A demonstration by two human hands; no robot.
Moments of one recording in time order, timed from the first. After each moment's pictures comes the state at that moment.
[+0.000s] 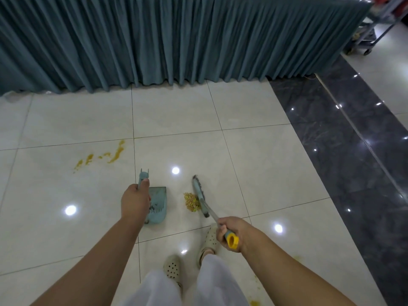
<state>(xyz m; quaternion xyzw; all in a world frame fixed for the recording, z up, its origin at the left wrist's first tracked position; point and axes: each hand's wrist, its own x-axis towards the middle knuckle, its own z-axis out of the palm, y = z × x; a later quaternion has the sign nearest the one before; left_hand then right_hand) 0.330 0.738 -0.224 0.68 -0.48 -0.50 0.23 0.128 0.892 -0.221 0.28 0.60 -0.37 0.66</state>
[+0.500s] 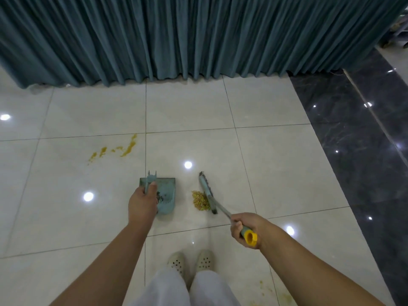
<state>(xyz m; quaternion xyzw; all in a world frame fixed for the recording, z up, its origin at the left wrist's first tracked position) 0.306 0.739 -0.235 0.71 -0.45 -0.48 0.26 0.071 0.870 -0.221 0.27 0.61 -0.32 0.68</state>
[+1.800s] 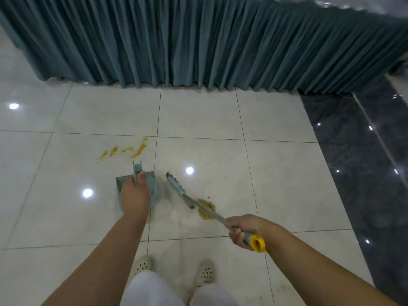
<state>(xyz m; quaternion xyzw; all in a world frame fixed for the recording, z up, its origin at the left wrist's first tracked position) 0.359 0.680 -0.203 0.77 -0.39 -0.40 0.31 0.111 0.808 -0.196 0.12 0.64 -0.15 0.75</state>
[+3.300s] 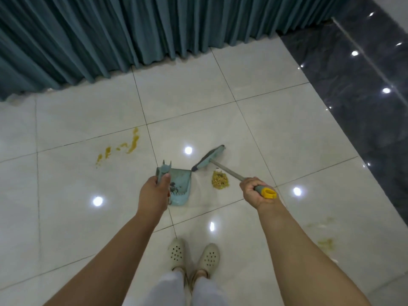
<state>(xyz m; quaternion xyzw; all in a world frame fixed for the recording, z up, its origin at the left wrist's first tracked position) 0.401 0.689 -0.239 0.63 -0.55 -0.54 0.13 0.170 0.826 -0.254 0.57 0.09 -0.66 0.48</state>
